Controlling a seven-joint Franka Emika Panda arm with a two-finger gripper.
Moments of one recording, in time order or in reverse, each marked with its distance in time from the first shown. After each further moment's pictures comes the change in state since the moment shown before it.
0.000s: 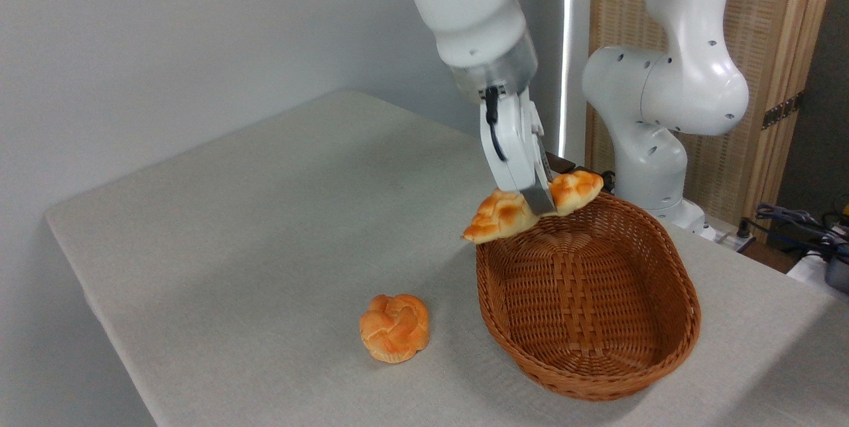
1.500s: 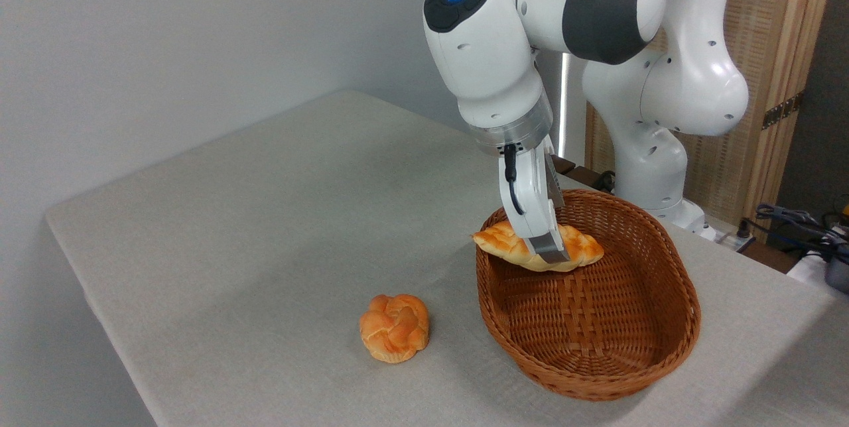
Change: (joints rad) arm -0.013 0.004 0.036 -0.134 0.000 0.106 0.009
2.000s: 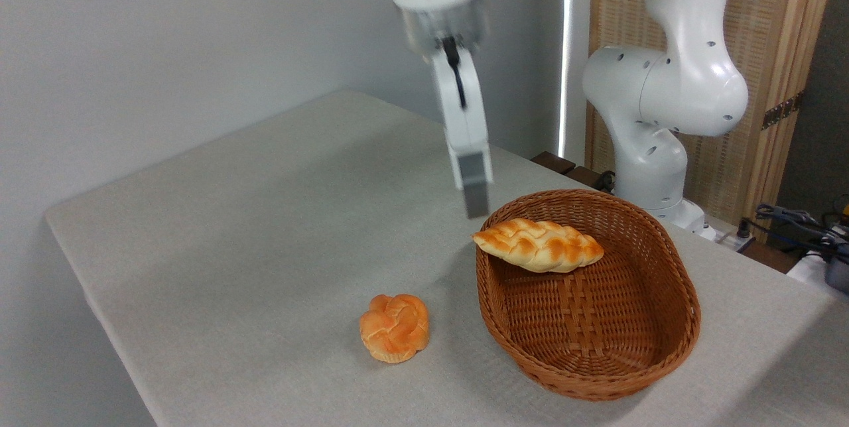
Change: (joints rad) arm -0.022 0.030 -0.070 0.289 -0.100 0.011 -0.319
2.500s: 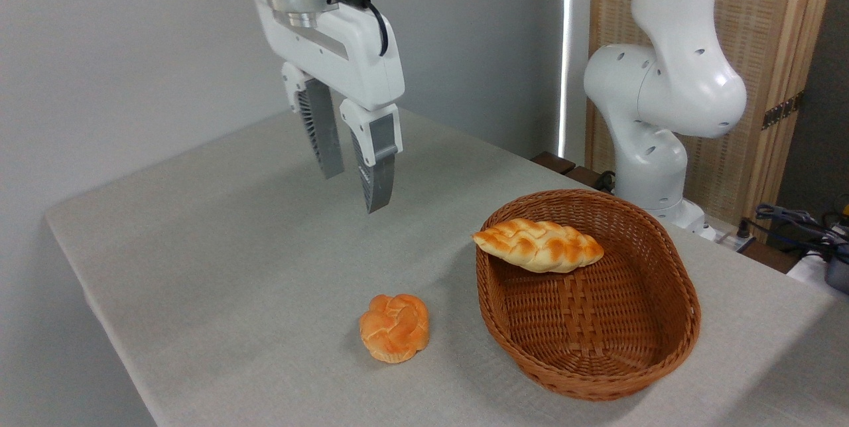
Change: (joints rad) arm -0.060 0.299 -0.022 0.417 0.000 0.004 -0.639
